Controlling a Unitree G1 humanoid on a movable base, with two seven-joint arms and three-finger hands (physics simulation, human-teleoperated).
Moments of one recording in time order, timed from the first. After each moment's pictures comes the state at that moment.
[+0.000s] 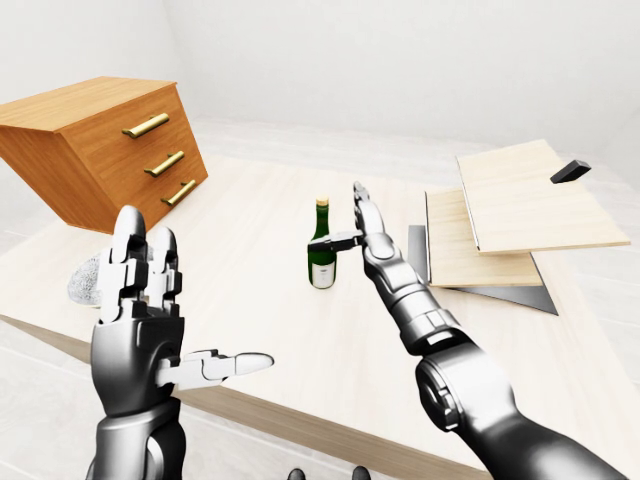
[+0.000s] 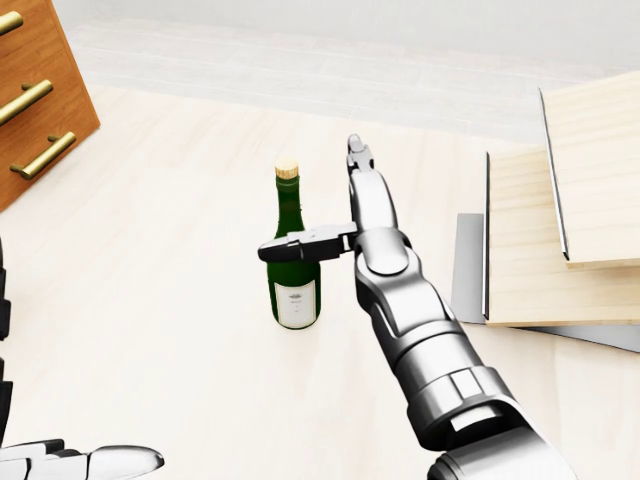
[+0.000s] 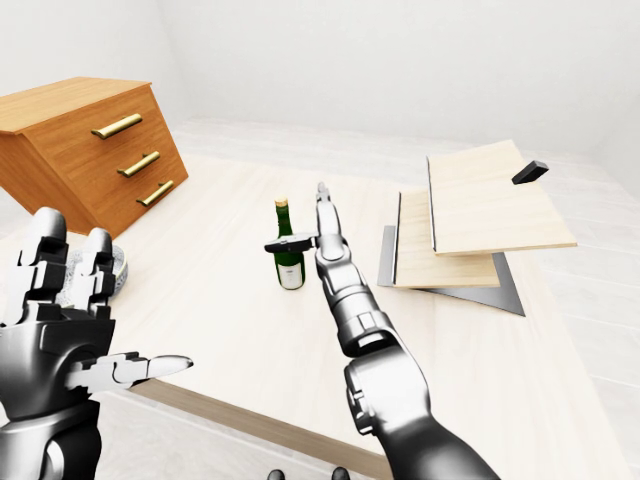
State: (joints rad) left arm 0.31 -0.05 0.14 -0.87 -0.10 0.09 -0.11; right arm -0.95 0.04 -0.02 0.96 -0.01 0.09 -0.16
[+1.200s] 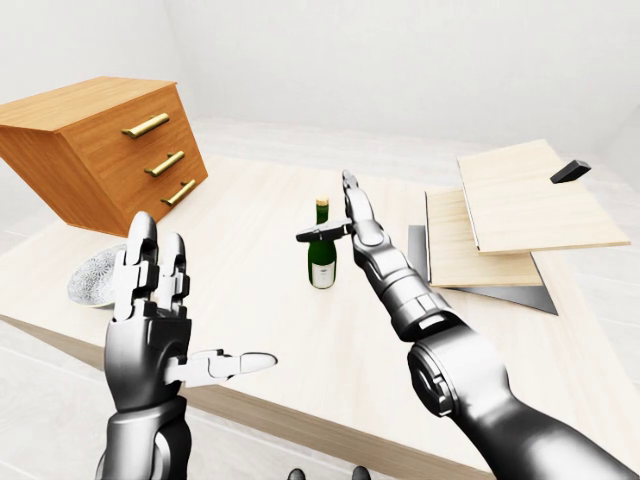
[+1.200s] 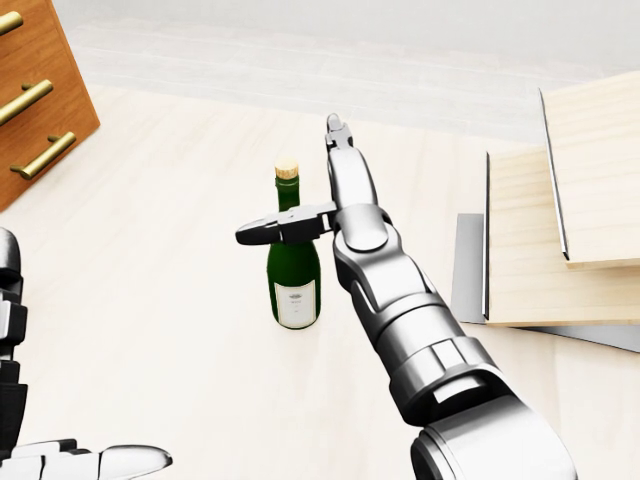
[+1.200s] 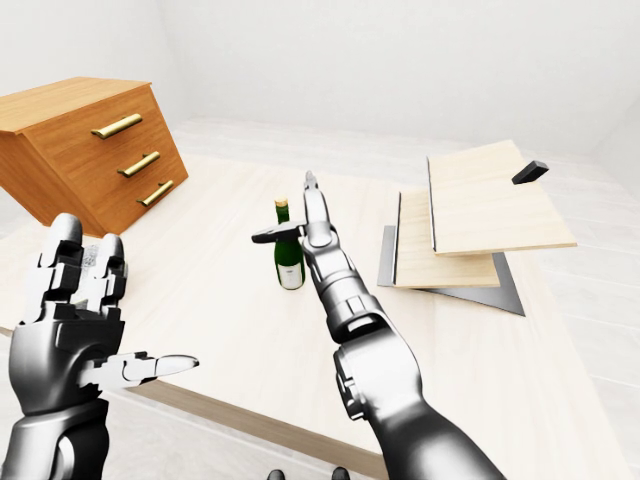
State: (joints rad) left arm 0.31 -0.05 0.12 -0.83 -0.09 0.09 -0.10; right arm -1.07 0.06 -0.03 1.07 -0.02 0.09 -0.17
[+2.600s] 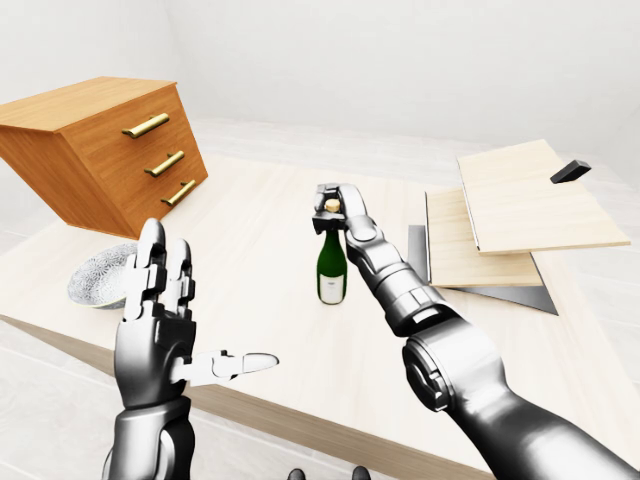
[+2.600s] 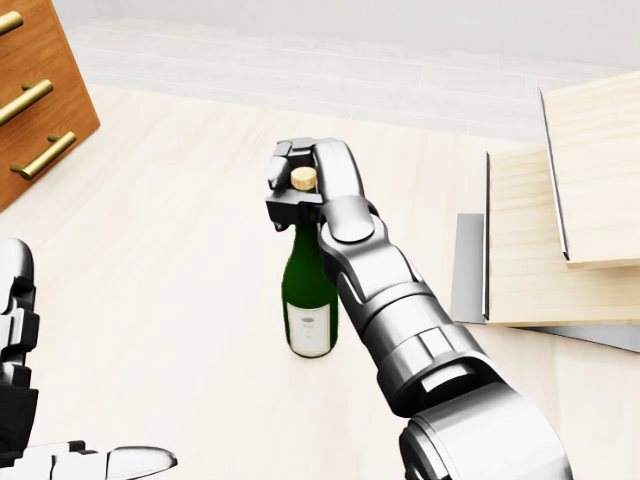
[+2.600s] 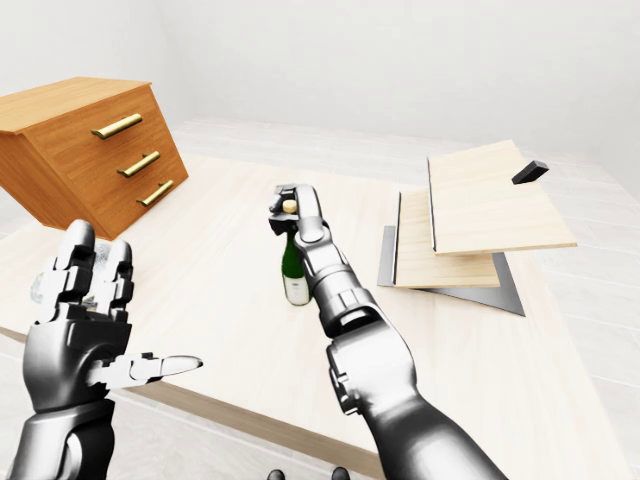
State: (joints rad) left arm 0.32 -0.05 0.11 -0.80 -0.09 0.09 -0.10; right arm -1.14 0.09 -0.04 1.13 -0.02 0.09 -0.18
